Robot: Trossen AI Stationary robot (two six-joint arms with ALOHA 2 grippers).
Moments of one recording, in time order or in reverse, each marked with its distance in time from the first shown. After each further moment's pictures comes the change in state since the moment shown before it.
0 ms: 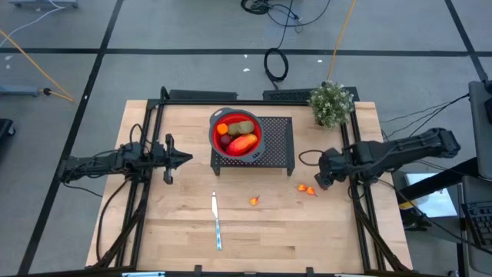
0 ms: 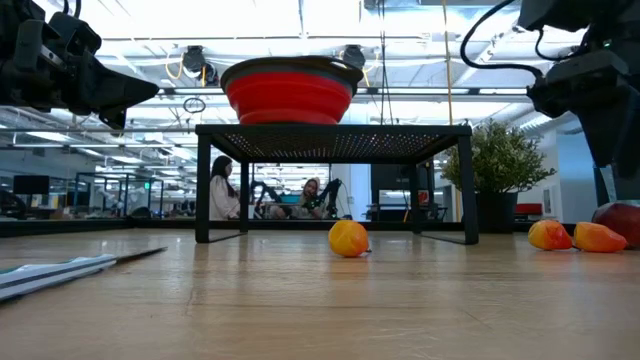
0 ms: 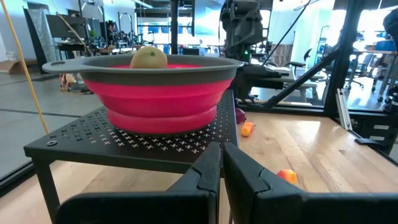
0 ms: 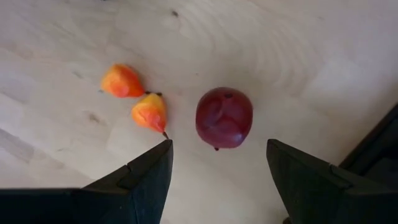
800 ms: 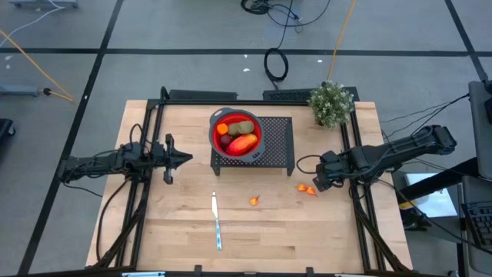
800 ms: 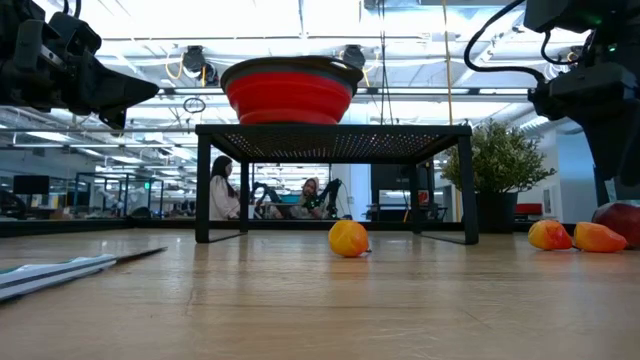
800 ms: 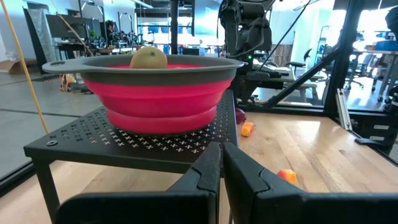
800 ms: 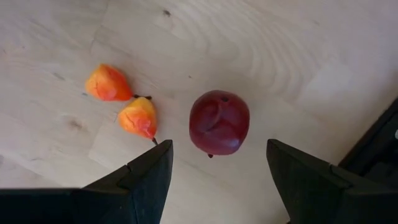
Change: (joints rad) left arm 0.000 0.000 0.000 0.000 0.000 0.000; right arm 0.086 0.075 0.000 -0.003 0.073 0.057
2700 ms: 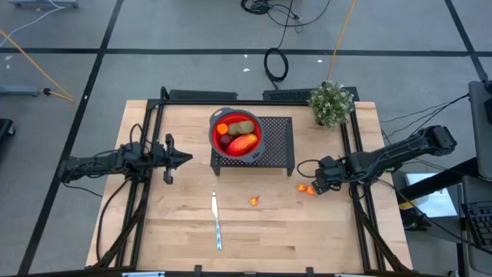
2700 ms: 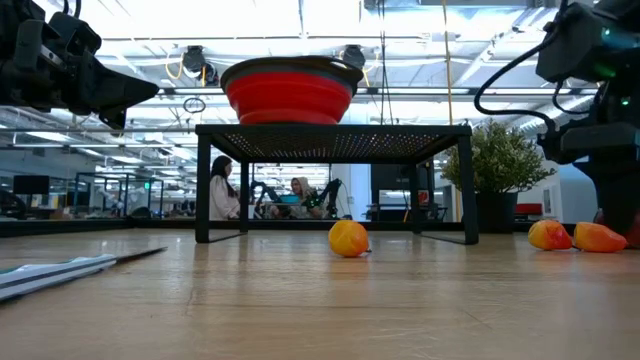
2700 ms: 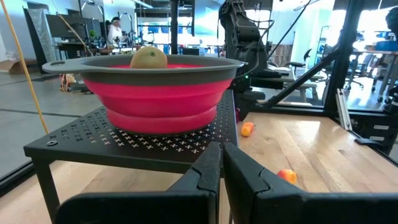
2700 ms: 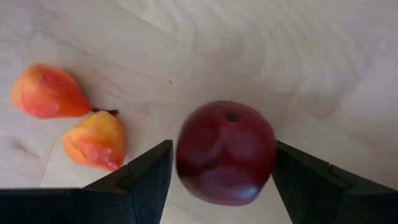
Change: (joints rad) left arm 0.000 0.000 0.000 0.000 0.000 -0.001; right arm -0.001 0.000 -0.239 0.274 -0.001 0.012
